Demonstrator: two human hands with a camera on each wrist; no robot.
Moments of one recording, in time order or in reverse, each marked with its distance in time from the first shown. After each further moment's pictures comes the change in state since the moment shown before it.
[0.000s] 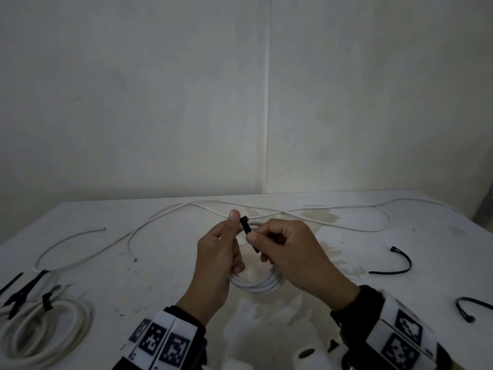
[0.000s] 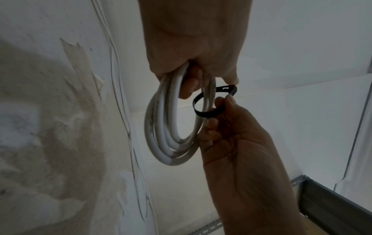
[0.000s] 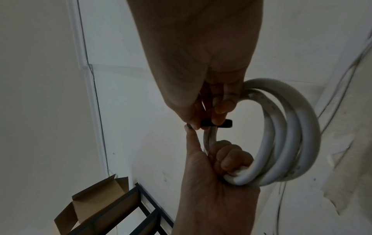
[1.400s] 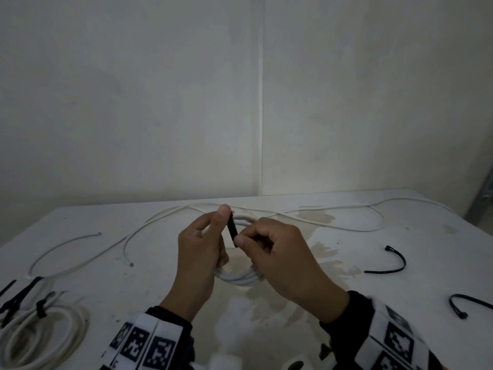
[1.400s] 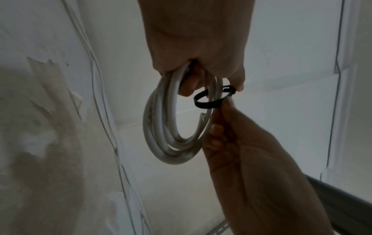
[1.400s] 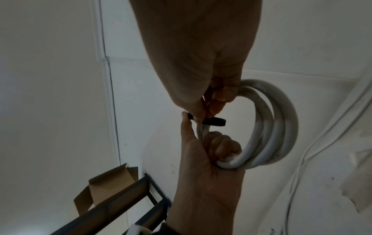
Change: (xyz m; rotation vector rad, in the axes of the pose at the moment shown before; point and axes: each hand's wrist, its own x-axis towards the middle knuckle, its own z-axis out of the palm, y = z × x) left_hand 0.000 0.016 -0.007 0.031 0.059 0.170; right_hand -0.006 -0.010 0.011 -0.107 0.049 -0.166
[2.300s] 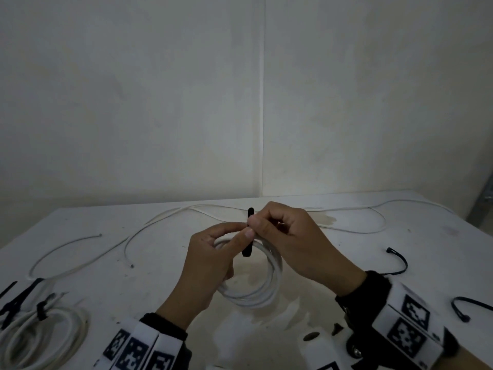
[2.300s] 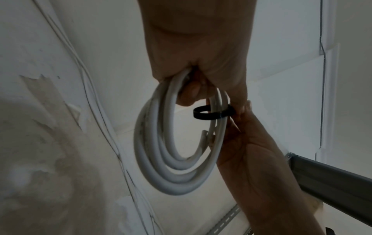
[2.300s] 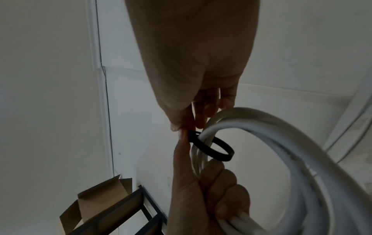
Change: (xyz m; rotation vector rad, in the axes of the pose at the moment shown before) left_hand -0.009 0.007 0.001 0.153 -0.179 0.006; right_hand 0.016 -0.003 -0.025 0.089 -0.086 0.023
